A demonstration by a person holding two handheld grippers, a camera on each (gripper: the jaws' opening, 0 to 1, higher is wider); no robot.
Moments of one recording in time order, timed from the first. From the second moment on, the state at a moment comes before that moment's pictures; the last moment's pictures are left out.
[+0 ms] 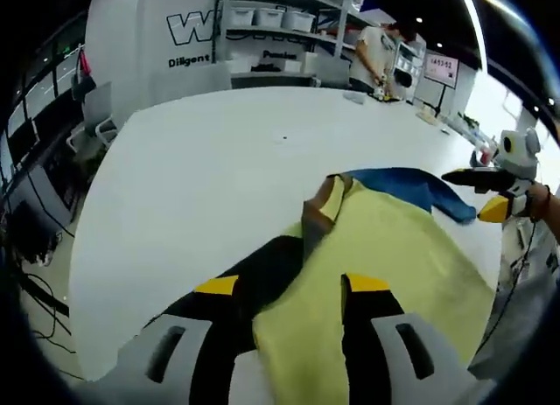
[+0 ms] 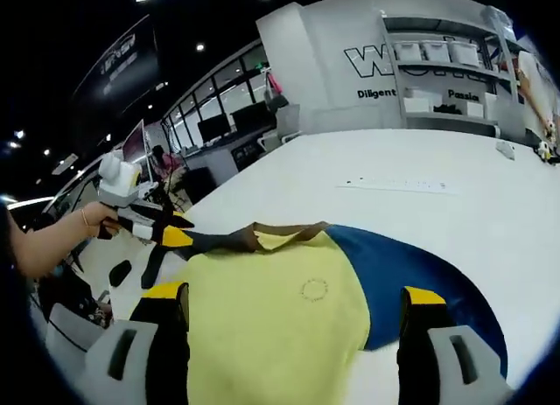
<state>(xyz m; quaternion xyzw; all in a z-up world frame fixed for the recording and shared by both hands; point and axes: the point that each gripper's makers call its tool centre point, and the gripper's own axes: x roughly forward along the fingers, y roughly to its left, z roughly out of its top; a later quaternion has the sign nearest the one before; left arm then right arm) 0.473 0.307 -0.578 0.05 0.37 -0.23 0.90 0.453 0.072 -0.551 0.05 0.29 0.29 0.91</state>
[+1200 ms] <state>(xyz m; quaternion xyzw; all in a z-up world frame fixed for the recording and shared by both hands) 0.527 0.290 -0.622 0.07 0.40 -0.28 0.87 0.597 0.068 -0.634 -0.03 0.32 0.28 0.90</state>
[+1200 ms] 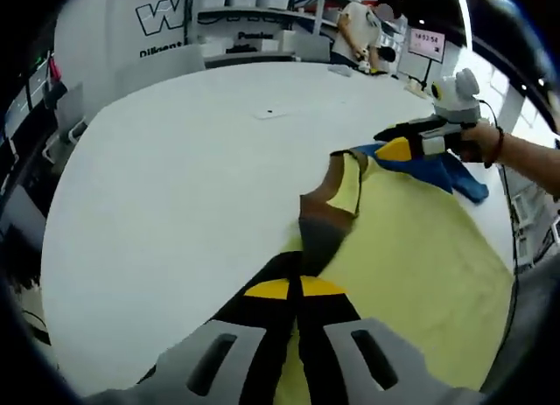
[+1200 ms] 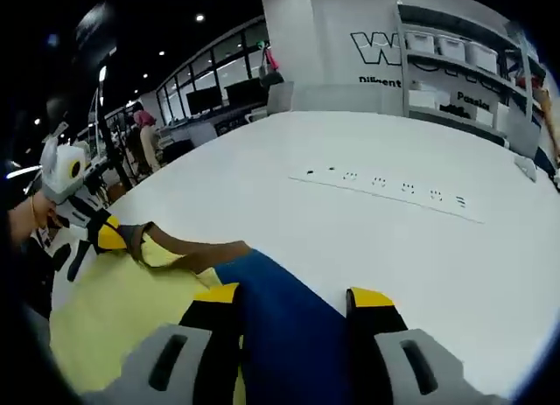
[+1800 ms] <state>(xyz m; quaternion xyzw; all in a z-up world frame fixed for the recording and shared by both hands) 0.584 0.304 -0.608 0.12 0.37 -0.23 0.89 0.615 0.062 -0.623 -0.06 0.29 0.26 0.92</state>
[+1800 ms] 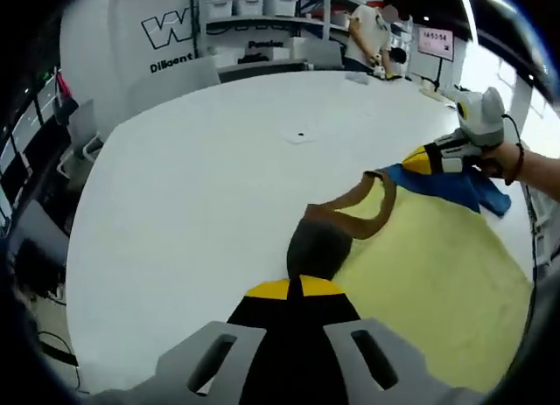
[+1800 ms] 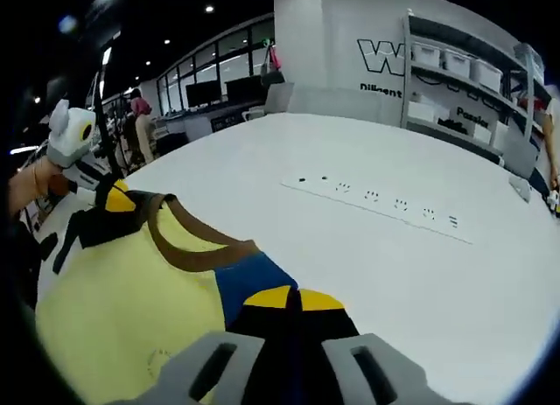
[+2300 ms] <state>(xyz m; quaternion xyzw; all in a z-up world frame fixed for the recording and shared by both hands) 0.617 0.317 -0.635 0.14 0.39 -0.16 0.89 0.620 0.060 -0.639 -0.12 0.31 0.23 0.92</state>
